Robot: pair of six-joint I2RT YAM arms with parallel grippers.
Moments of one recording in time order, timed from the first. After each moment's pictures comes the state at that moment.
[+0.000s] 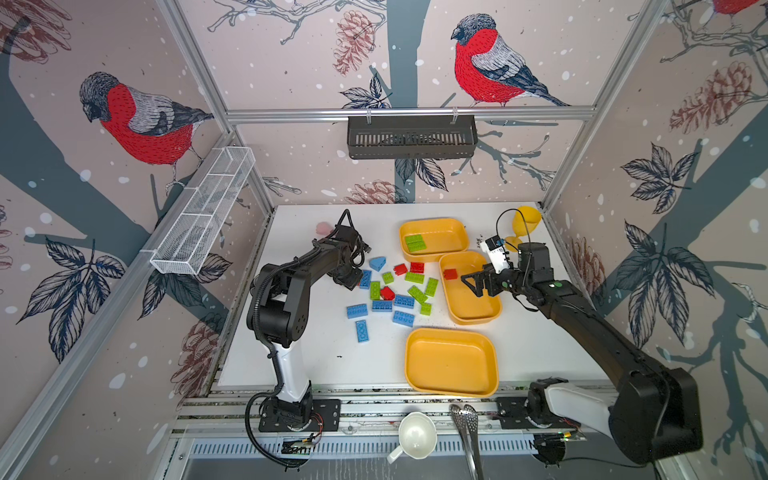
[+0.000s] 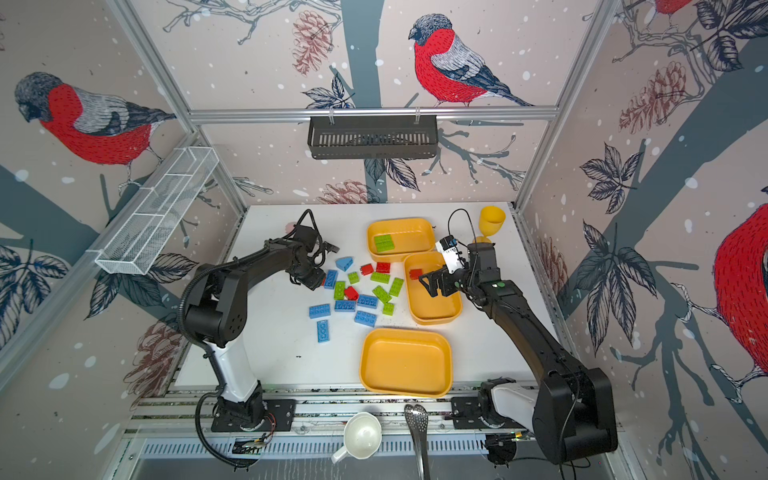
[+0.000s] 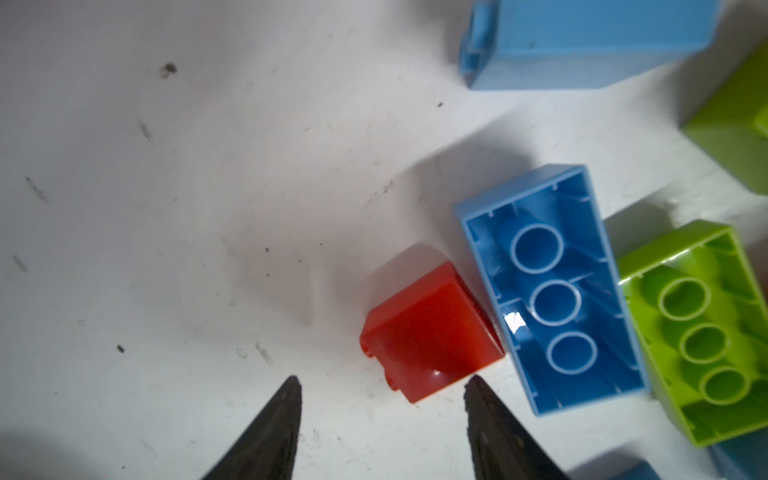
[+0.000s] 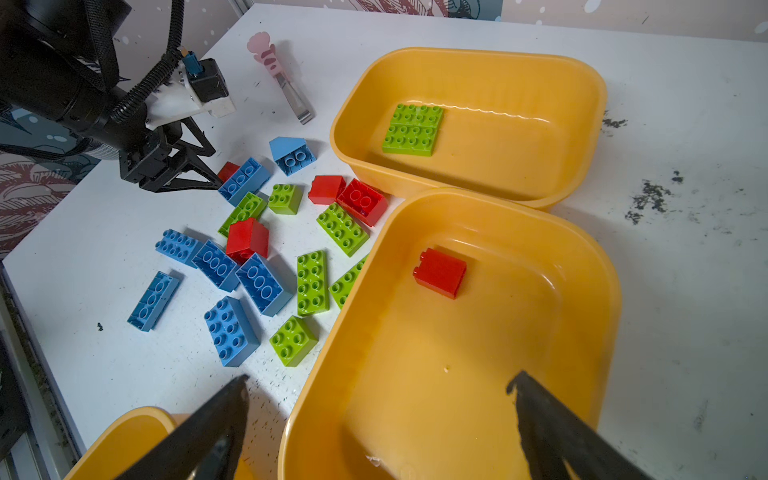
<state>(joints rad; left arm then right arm) -0.26 1.91 1.29 -0.71 -0.05 0.35 0.20 1.19 0.79 -0.31 -0.51 -0.09</state>
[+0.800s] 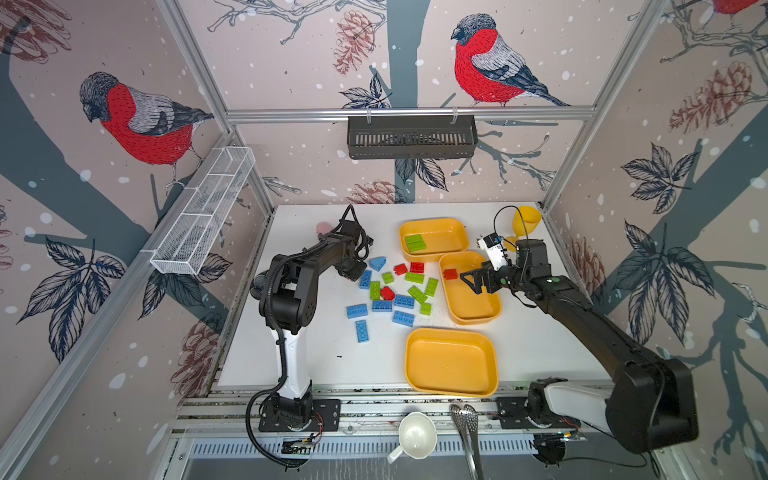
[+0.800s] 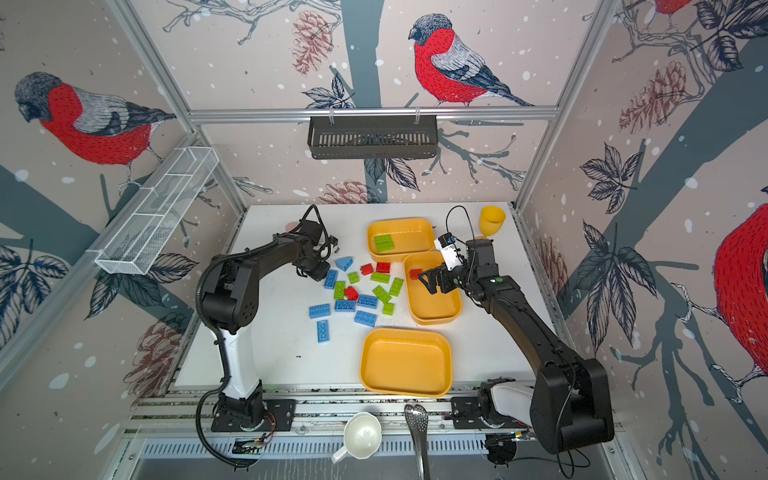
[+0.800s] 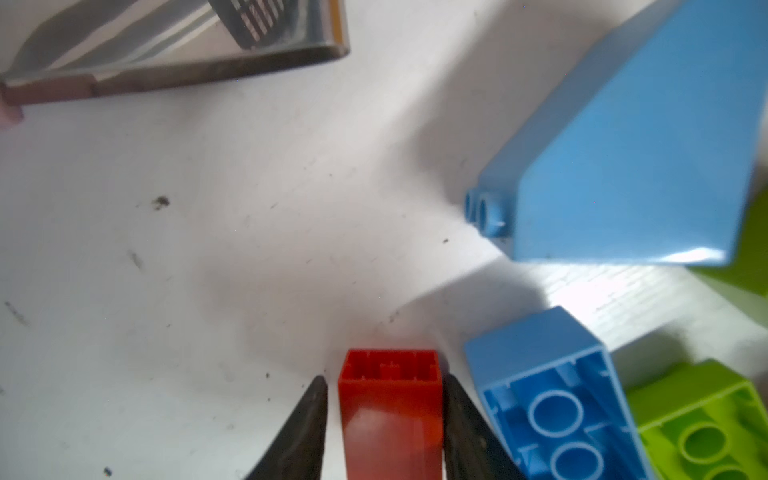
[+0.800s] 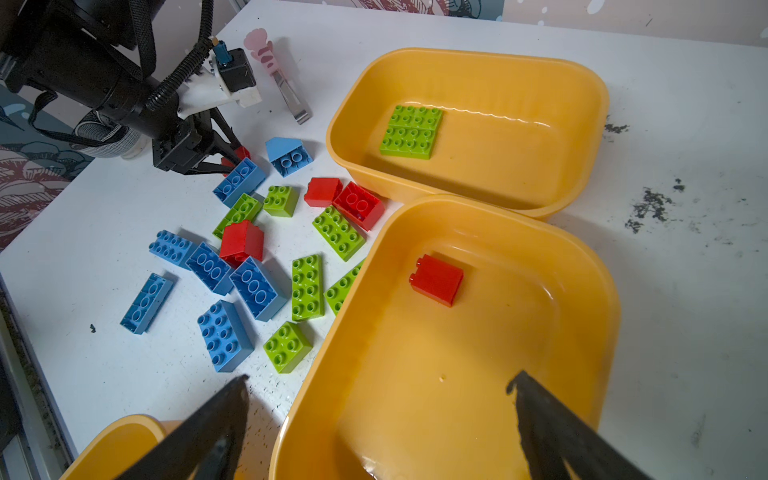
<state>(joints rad) -0.25 2.04 1.43 -0.67 0.02 0.36 0.20 1.23 0.83 -0.31 -0.51 -0.10</state>
